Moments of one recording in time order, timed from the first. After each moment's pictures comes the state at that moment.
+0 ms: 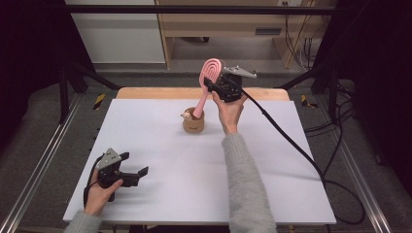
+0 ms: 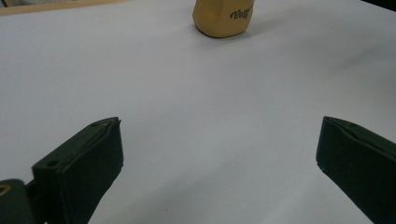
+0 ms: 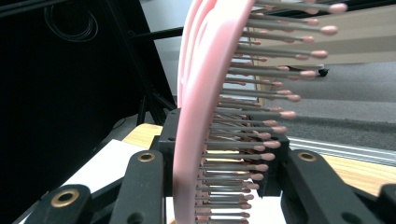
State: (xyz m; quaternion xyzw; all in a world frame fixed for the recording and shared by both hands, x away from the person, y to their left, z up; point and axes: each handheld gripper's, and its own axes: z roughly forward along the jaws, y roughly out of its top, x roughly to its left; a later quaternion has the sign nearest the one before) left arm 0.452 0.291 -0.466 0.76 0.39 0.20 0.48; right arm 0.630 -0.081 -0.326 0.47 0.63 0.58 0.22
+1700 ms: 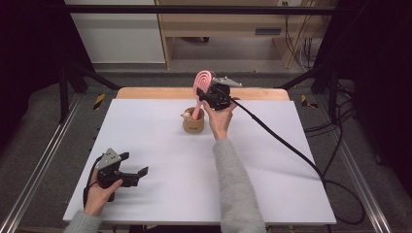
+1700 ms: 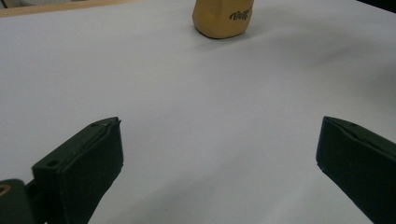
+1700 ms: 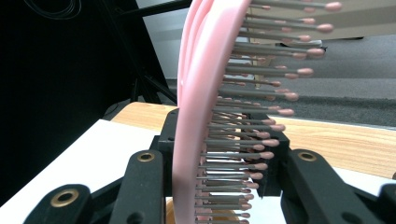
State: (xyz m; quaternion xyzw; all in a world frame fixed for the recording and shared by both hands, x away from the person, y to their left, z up) left arm 0.451 0.291 -0.466 0.76 0.39 0.20 0.48; right arm 0.642 -0.054 -0.371 0.49 0.65 0.55 0.21
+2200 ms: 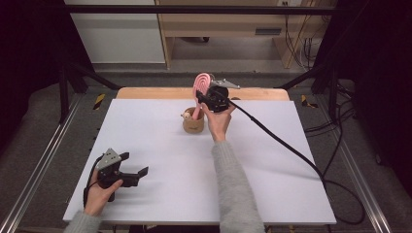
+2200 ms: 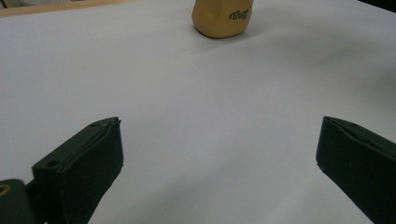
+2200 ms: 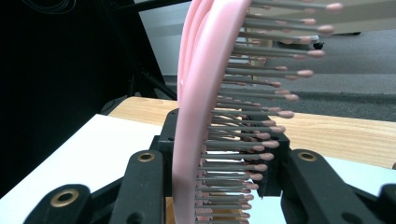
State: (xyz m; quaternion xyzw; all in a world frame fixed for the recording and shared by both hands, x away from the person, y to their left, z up) left arm 0.451 0.291 -0.466 0.76 0.39 0.20 0.48; right arm 0.639 -0.050 -0.378 0.50 0.65 0.54 0.21
